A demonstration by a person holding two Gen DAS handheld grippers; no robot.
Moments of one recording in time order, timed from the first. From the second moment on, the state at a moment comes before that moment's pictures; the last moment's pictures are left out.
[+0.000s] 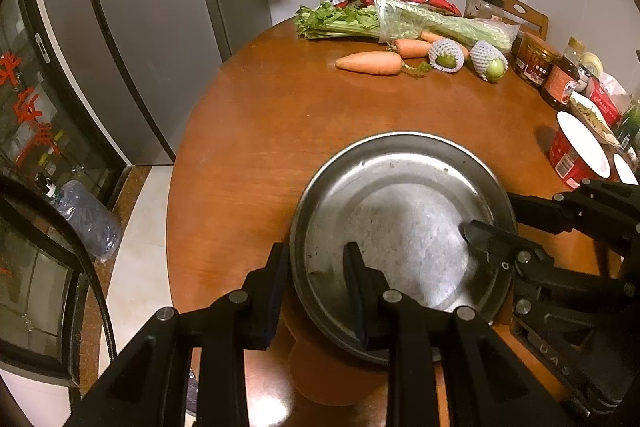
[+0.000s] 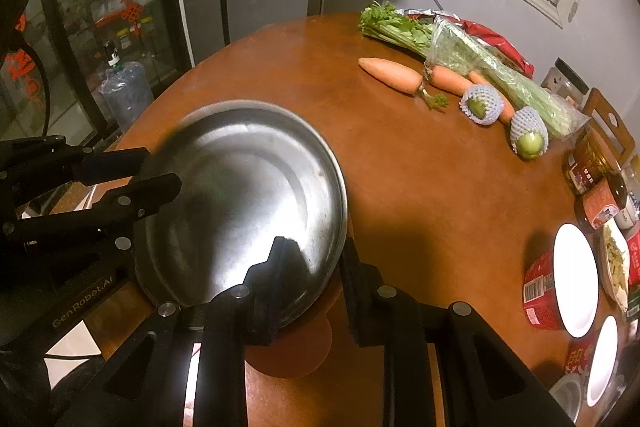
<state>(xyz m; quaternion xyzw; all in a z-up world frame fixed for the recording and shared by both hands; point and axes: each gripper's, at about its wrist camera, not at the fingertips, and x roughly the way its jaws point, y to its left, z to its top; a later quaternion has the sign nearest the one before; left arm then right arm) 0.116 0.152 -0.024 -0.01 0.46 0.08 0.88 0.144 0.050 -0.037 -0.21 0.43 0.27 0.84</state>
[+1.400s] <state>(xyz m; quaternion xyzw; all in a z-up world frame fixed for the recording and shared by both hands) 0.106 0.186 -0.039 -0.09 0.47 0.07 0.88 0.147 0.016 -0.037 -0.13 0.46 0.25 0.84</state>
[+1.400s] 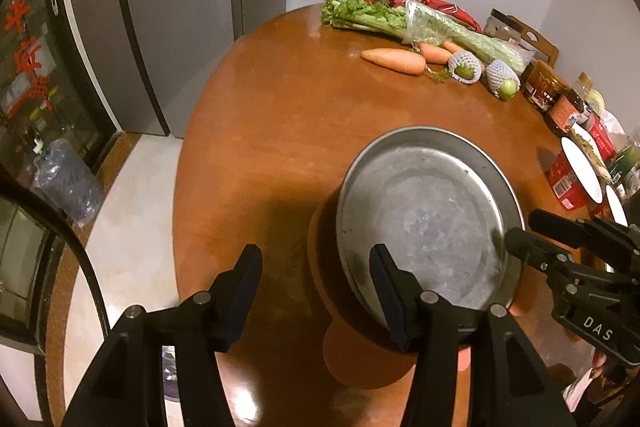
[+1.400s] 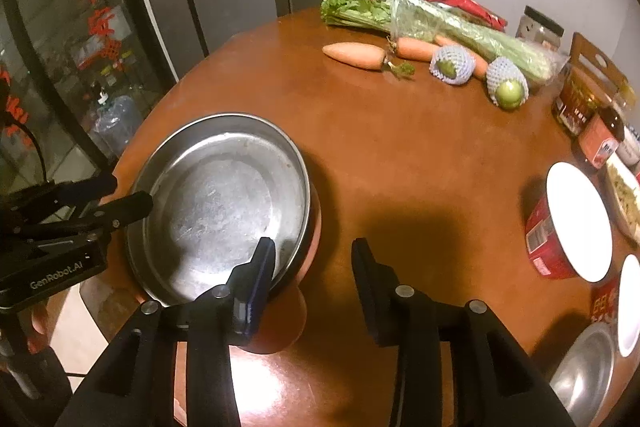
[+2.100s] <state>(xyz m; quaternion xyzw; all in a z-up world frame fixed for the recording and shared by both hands) 0.117 0.164 -0.052 -0.10 0.49 0.04 0.87 0.142 0.025 -0.052 -0.11 0.47 0.29 0.83</state>
